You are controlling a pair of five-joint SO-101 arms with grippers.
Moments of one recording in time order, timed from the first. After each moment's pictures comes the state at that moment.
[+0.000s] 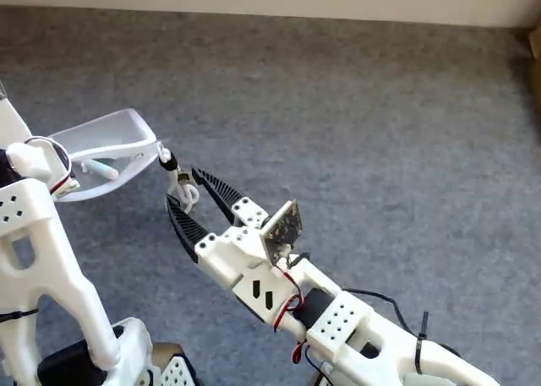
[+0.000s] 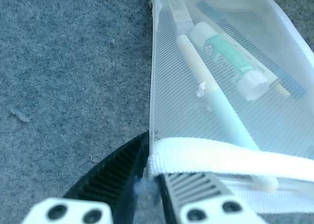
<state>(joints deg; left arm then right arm) -34.4 -24.0 14.5 84.3 11.4 -54.6 -47.0 81.3 -32.7 -5.7</state>
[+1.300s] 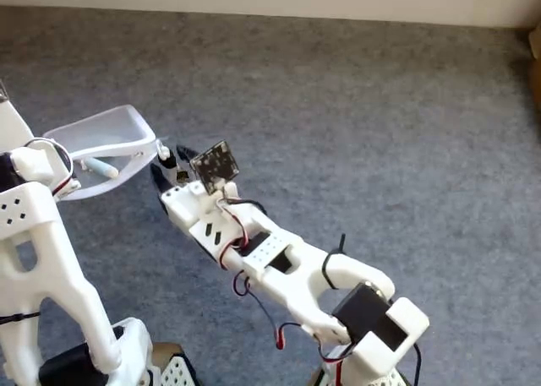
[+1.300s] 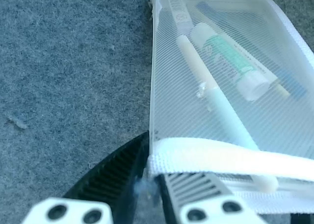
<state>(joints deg) -34.4 -24.6 17.8 80.1 11.4 -49.7 2.5 49.1 -38.0 -5.7</state>
